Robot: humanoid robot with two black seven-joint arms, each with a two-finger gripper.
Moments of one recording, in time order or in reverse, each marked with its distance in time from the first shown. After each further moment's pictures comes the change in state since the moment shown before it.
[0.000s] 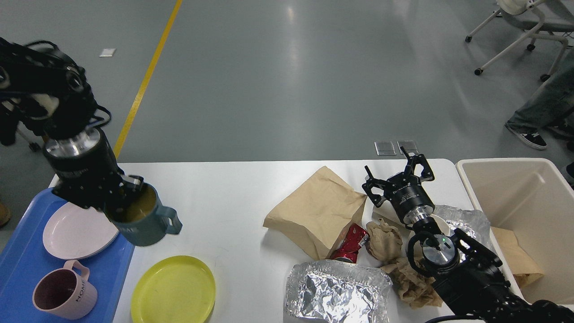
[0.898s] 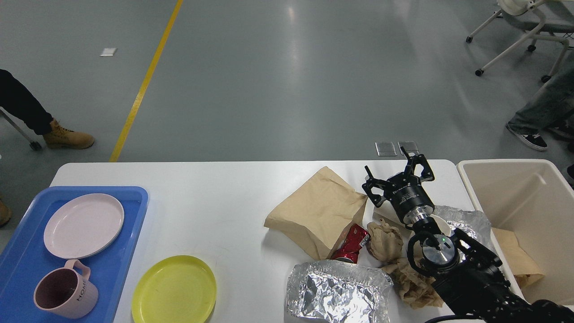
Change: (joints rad) left arm -0.055 0.558 0.408 0.252 0.162 -0.002 -0.072; right arm 0.000 0.000 0.000 0.001 0.000 0.000 0.000
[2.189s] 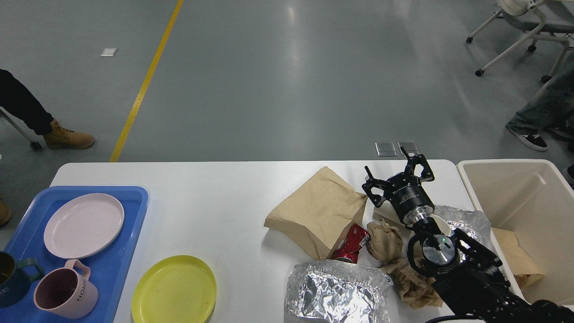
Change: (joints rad) left arm 1.097 -0.194 -0.817 0.616 0.003 0.001 0.049; right arm 0.000 0.000 0.000 0.000 0.000 0.000 0.000
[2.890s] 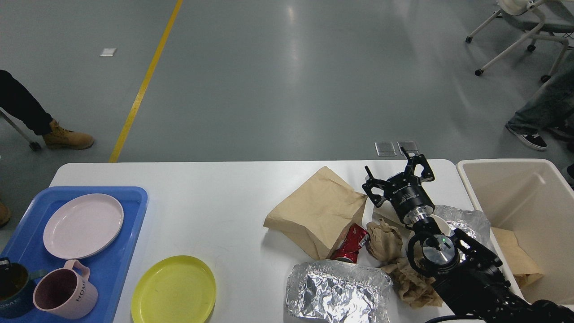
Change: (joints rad) left arm 0.101 -0.091 -0.089 0.087 0.020 0.000 0.075; right arm 0.000 0.000 0.000 0.000 0.000 0.000 0.000
